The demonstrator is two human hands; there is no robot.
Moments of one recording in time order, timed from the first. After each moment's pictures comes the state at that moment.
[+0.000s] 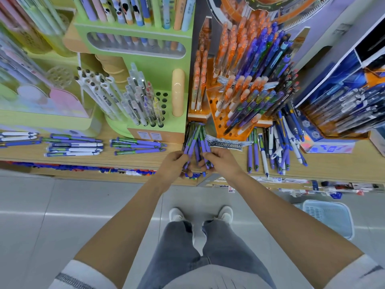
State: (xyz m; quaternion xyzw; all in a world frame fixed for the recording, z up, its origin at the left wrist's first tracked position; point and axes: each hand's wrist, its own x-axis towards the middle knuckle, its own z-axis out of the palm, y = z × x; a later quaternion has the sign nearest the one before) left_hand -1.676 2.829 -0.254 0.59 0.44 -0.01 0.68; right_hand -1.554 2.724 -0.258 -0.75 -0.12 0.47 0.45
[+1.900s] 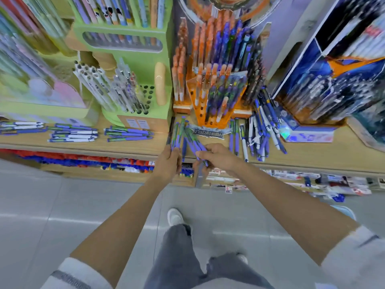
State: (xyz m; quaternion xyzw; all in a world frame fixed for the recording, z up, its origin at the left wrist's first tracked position) left_hand -1.680 2.758 -0.243 0.59 0.46 0.13 0.65; right_hand -1.538 2.662 -0.229 -0.69 -0.23 0.55 0.41
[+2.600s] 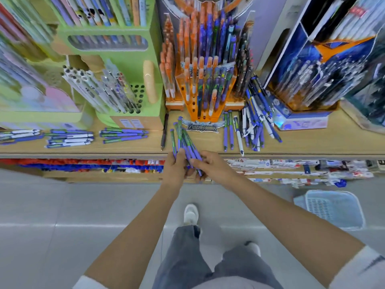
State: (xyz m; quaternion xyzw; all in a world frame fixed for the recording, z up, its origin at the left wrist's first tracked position) left_hand -1.672 2.708 -0.235 0.53 0.48 0.17 0.68; right_hand -1.573 2.629 -0.242 -0.66 -0.25 0.52 0.49
